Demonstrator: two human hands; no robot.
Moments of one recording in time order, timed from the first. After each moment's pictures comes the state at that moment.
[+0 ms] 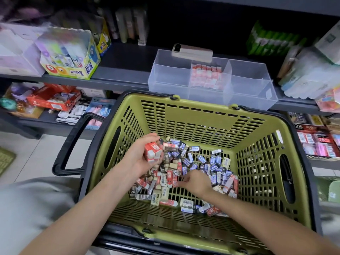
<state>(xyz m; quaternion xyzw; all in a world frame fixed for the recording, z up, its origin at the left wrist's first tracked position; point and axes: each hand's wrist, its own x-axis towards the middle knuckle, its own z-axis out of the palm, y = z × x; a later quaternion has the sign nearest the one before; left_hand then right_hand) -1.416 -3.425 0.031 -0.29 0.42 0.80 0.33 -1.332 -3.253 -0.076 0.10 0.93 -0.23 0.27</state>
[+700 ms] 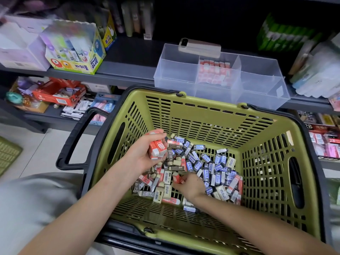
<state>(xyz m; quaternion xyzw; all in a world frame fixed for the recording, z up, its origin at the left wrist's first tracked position) -1.418 -3.428 0.034 -0.26 0.45 0.78 0.35 -1.326 -3.288 -0.096 0.23 0.90 -0.29 0.24</state>
